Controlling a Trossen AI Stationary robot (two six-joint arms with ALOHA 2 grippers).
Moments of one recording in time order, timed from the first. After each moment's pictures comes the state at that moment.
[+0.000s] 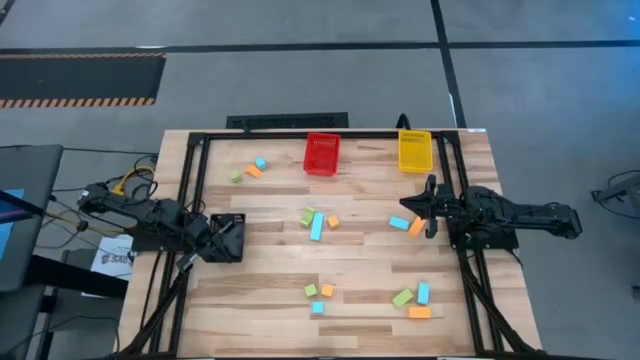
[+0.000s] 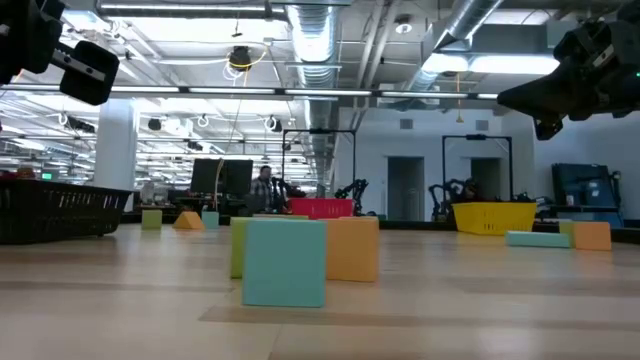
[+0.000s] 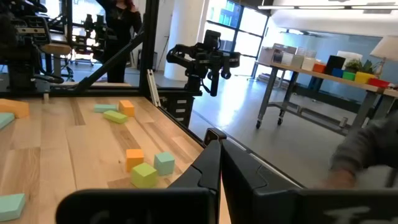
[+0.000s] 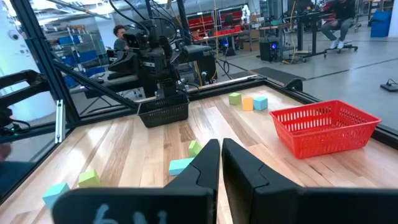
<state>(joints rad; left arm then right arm) -0.29 0.05 0.02 0.06 0.34 -0.21 -0.07 0.01 0.03 -0.02 0.11 0.18</state>
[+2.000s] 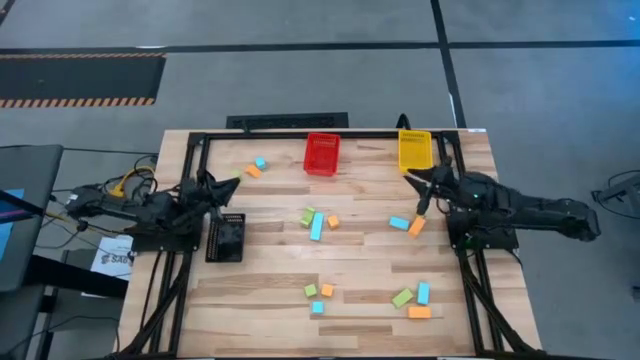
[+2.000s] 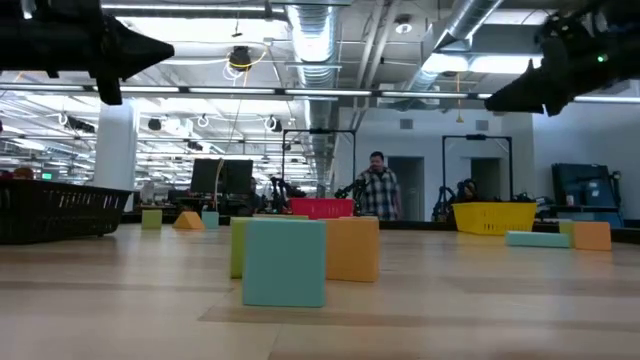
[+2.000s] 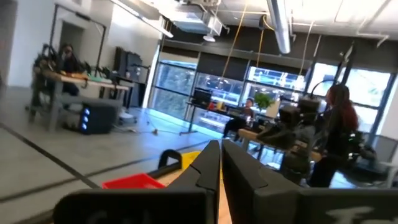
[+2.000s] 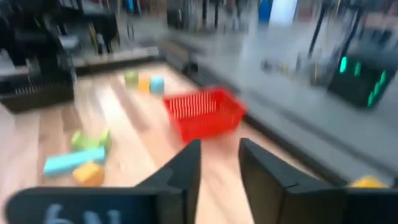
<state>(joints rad) -0.16 0.22 0.02 0.53 -0.65 -0.06 -0.19 0.34 0.32 -0.24 0.39 0.10</state>
